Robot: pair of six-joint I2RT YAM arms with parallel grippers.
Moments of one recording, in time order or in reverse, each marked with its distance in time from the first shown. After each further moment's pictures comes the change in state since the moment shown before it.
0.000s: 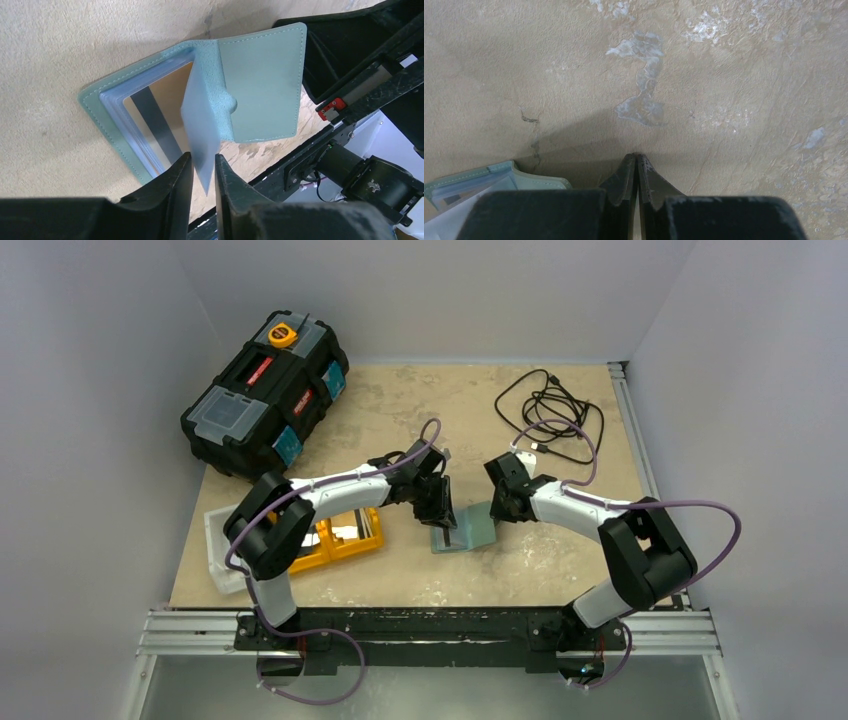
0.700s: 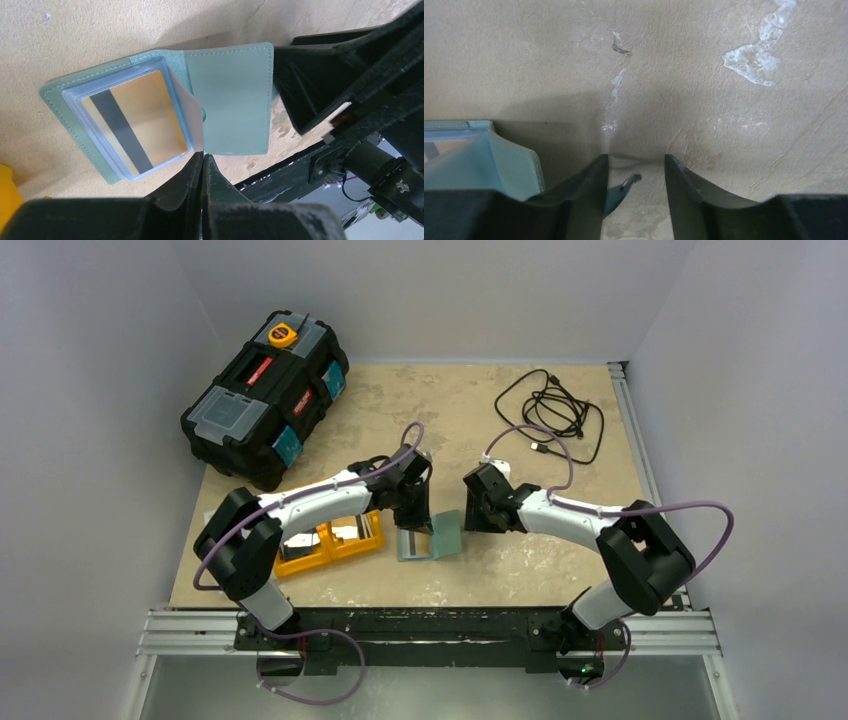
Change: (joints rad) left arm -0.001 -0.167 -0.079 -0.154 -0.116 0.014; right arm 0.163 -0.005 0.005 0.017 -0.082 0.014
